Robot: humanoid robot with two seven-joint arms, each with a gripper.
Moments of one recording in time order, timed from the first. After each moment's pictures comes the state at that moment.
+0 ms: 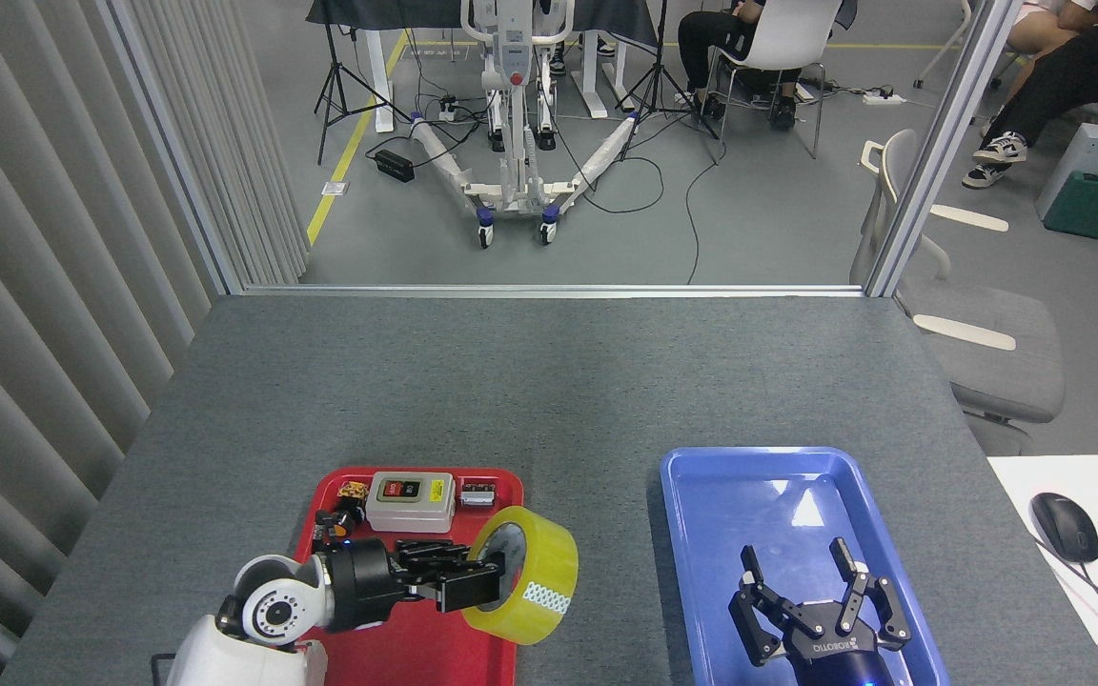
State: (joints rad) left arm -0.29 -0.01 0.04 -1.35 -0.60 -0.72 -1.14; right arm 0.13 -0.08 0.07 -1.56 1.39 -0.06 -0.17
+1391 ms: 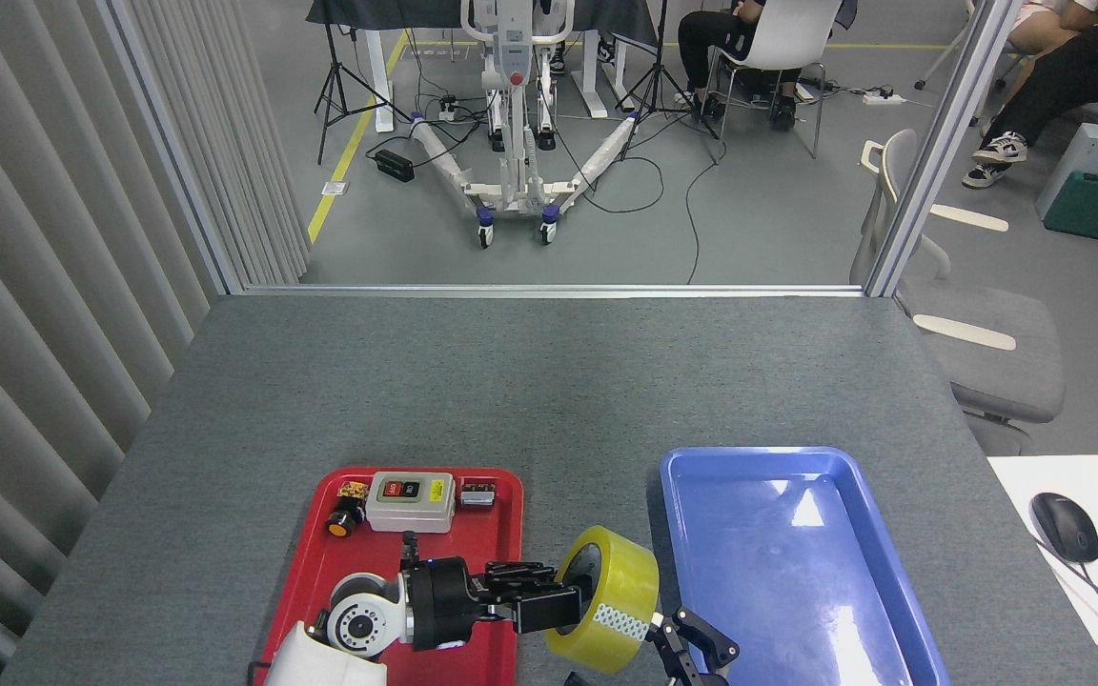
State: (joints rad) left arm -0.32 -0.13 -0.03 -1.18 -0.53 -0.79 -1.12; right arm 0.17 -0.06 0.19 -1.64 1.53 -0.78 -0.33
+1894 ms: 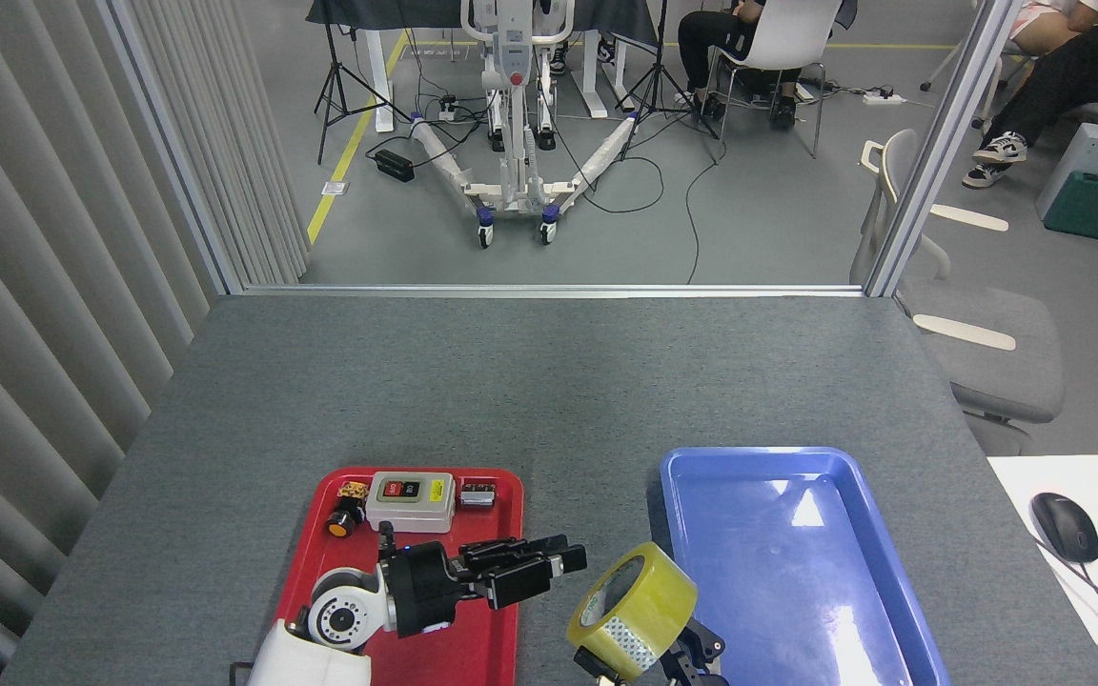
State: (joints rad) left arm -0.32 -0.12 0.04 -1.20 -0.52 -0.78 -1.06; right arm 0.17 -0.07 0.19 -1.64 1.53 -0.79 -0.31
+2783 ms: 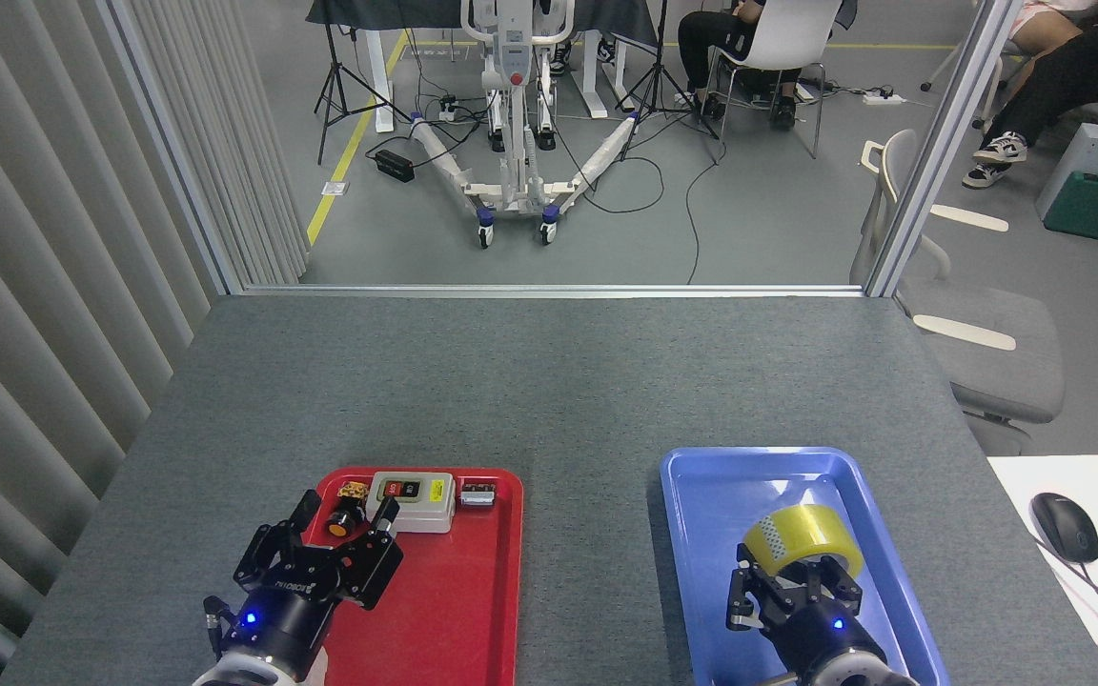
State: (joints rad) left arm -0.01 0.15 -0.10 -1.60 -1.11 -0.10 0.02; right arm 0.01 -0.12 0.13 -1.65 1.30 0.06 0.55
